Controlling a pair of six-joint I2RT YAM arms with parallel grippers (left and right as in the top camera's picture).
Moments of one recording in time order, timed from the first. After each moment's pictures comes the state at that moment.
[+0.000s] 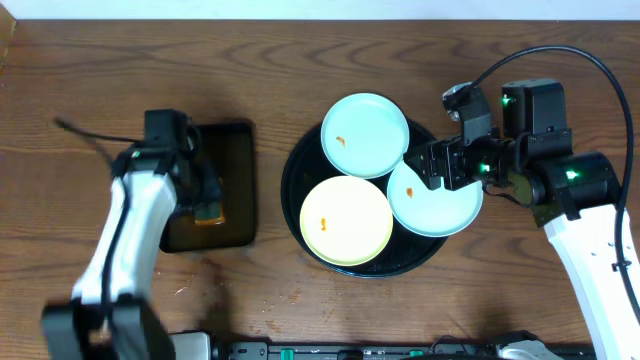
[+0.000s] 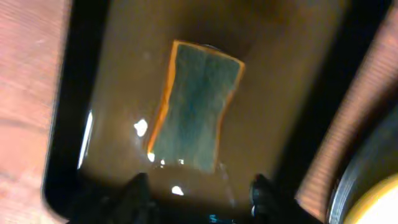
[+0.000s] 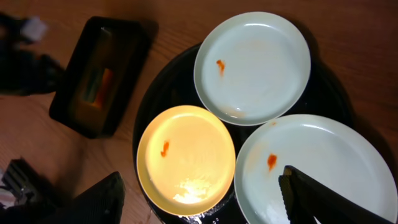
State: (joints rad) left arm 0.07 1.52 1.04 -0.90 0.01 -0.33; right arm 0.21 1.30 1.30 -0.92 -0.46 0.02
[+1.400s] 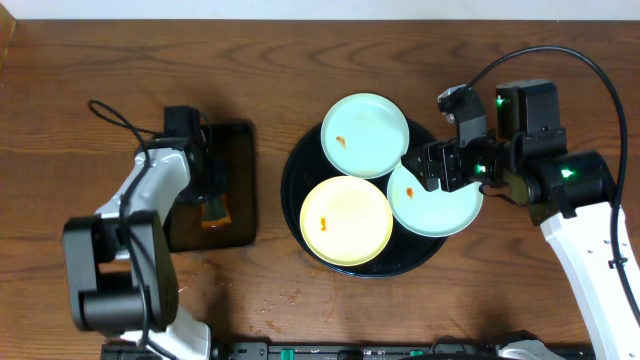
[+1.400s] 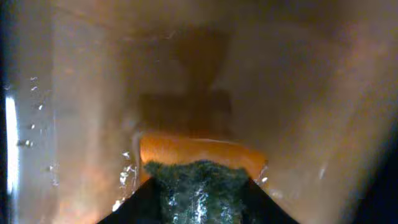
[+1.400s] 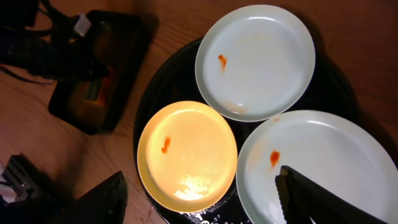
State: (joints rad) left arm 0.08 1.78 1.04 -0.67 0.02 -0.27; right arm 0.22 1.30 1.30 -0.94 -0.46 0.02
